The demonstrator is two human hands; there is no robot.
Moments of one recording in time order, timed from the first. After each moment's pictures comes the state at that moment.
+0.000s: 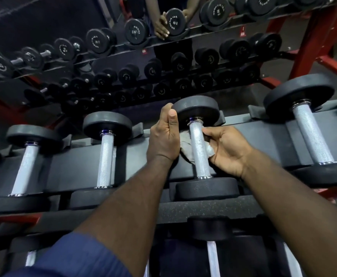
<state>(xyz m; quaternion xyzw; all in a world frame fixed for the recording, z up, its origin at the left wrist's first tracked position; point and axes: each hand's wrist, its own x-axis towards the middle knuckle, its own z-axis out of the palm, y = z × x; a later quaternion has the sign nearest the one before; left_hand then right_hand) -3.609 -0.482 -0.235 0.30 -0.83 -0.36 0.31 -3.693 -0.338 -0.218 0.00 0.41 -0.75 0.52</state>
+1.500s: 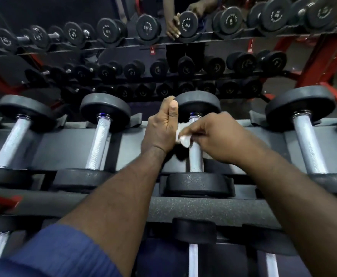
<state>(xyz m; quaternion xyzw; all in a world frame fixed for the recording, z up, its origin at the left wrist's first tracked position) -3.610 -0.483 -0.236 0.31 -0.82 -0.36 0.31 -3.683 -0.327 -0.171 -0.51 0.81 -0.27 0.11</state>
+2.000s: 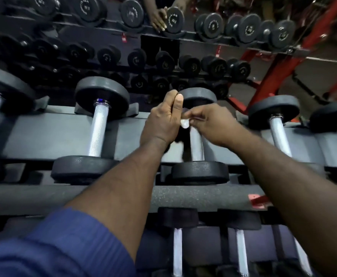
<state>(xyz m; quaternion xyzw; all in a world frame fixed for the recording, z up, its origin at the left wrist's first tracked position) -3.606 -0.492 -0.241 0.26 -0.82 -0.43 0.29 -3.667 -0.355 -0.157 -0.41 0.87 -0.25 0.09</state>
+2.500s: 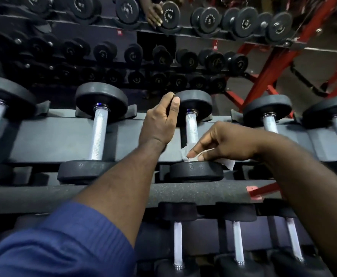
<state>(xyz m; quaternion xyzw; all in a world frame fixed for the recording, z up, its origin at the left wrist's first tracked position) -3.604 -0.494 -0.240 0.26 -0.81 -0.42 0.31 -3.668 -0.304 -0.128 -0.49 0.77 -0.14 0.38</state>
